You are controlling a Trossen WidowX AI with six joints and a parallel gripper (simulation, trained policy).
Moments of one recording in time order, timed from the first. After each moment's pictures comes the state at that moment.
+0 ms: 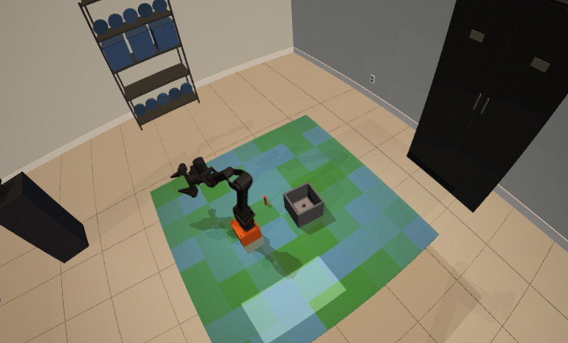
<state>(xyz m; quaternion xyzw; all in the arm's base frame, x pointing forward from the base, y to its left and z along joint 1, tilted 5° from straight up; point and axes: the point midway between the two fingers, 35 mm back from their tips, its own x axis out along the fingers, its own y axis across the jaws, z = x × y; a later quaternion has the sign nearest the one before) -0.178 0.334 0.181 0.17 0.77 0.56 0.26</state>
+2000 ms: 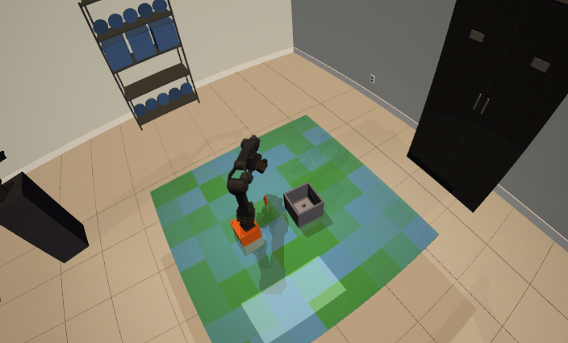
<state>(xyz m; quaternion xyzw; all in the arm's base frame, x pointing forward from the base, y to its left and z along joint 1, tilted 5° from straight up) 0.168 0.172 0.143 0.37 0.64 -0.29 0.61</state>
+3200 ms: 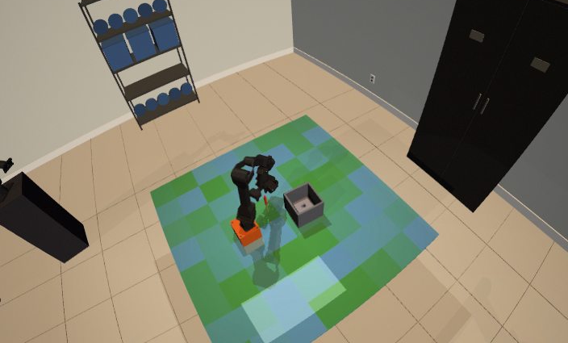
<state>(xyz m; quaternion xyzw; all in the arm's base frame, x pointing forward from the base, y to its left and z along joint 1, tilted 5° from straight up) 0.180 0.102 0.031 0.36 0.60 -0.46 0.54</state>
